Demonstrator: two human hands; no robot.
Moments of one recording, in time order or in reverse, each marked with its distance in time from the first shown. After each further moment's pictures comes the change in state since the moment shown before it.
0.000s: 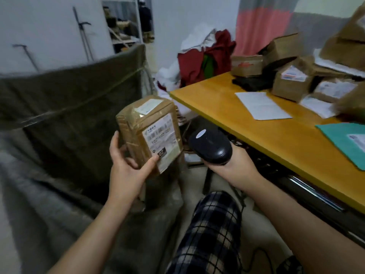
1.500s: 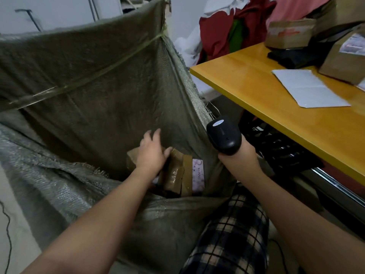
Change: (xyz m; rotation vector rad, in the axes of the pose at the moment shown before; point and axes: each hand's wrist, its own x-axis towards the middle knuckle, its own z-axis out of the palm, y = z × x) left_hand 0.082 -0.088 0.041 0.742 -0.320 -0.119; right_hand 0.049 0.033 0.070 0.052 0.087 0.227
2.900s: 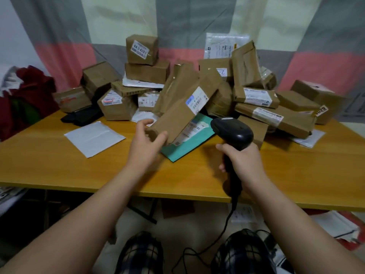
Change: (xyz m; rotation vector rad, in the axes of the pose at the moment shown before) left_hand -0.123 0.432 0.054 -0.833 -0.371 0.724; right_hand -0.169 0.063 -0.355 0.286 0.803 0.188
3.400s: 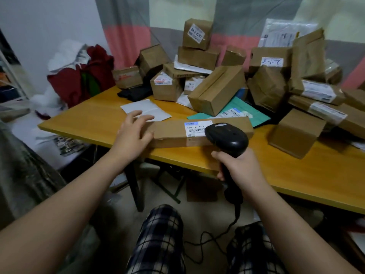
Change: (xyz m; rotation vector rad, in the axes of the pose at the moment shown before) left_hand -0.041 -0.051 -0.141 0.600 -0.010 0.022; right_hand -0.051 0.003 0.082 -0.050 -0.285 0.017
